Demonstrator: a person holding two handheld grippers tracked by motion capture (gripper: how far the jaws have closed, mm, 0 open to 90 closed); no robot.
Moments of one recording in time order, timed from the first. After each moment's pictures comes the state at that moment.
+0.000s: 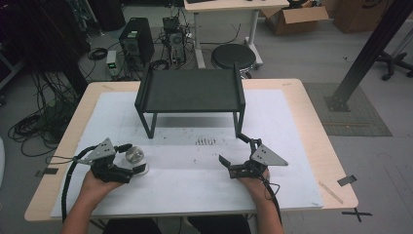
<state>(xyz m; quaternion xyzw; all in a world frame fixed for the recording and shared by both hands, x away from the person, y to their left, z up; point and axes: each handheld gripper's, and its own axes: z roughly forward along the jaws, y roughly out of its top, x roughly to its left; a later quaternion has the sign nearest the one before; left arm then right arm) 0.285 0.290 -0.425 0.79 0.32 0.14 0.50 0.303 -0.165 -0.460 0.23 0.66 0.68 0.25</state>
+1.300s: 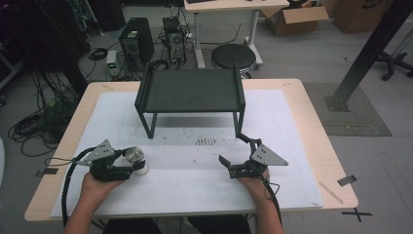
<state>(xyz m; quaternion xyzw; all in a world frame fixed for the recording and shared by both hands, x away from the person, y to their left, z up) 0.283 0.293 -0.429 0.79 0.33 0.14 0.50 0.303 -0.165 -0.460 0.23 0.66 0.67 0.25</state>
